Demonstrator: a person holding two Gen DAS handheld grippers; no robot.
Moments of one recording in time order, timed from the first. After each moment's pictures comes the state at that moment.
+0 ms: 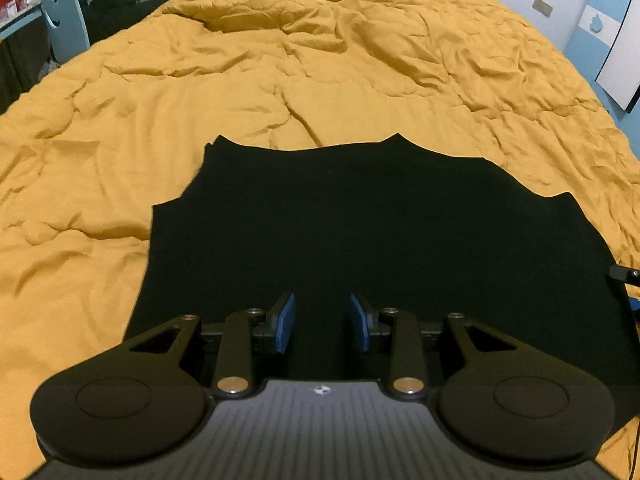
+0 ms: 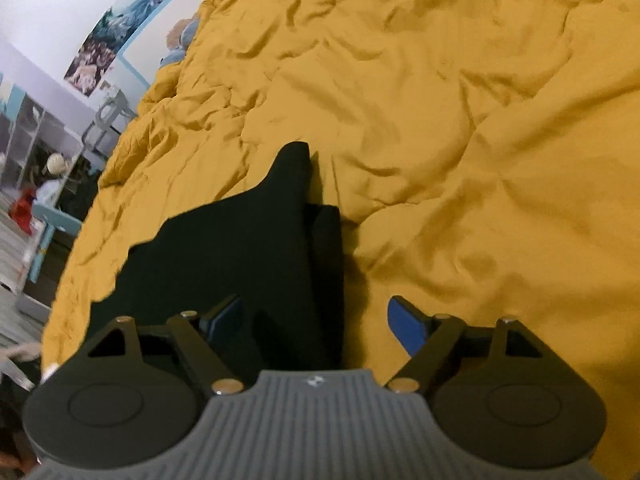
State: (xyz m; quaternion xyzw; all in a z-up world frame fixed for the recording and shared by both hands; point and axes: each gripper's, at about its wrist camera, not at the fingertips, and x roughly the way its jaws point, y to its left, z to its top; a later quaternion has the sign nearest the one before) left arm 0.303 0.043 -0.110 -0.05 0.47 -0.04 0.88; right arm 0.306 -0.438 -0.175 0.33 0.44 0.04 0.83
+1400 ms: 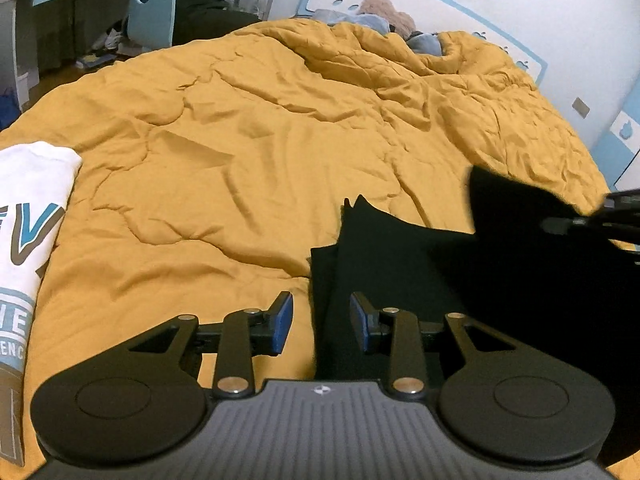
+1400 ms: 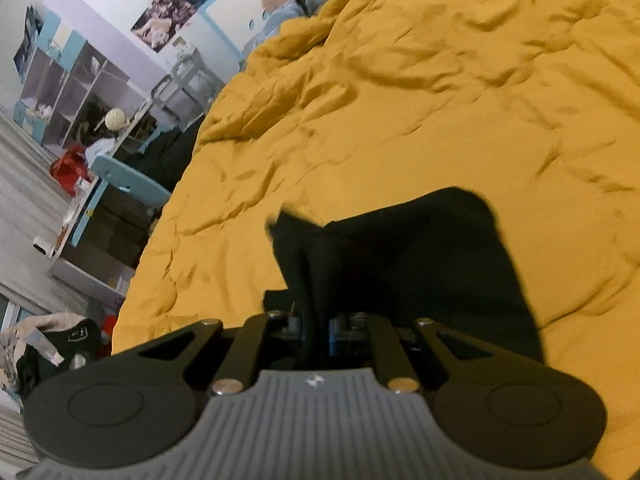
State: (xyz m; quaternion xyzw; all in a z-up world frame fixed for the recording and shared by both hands) left arm 0.279 0.186 -0.087 -0.16 0.40 0.01 0.90; right arm 0.389 -0.088 -0.054 0.28 0.45 0.11 0.84
